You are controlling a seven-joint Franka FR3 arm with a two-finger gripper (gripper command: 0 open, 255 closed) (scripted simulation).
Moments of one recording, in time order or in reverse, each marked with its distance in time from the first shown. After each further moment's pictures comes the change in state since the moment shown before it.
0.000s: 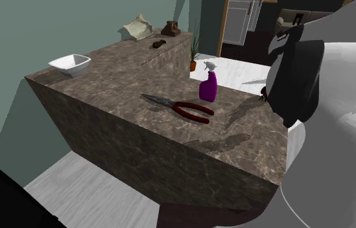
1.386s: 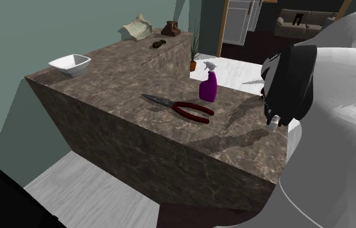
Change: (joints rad) arm 0.000 0.057 0.002 -0.113 0.006 0.171 -0.005
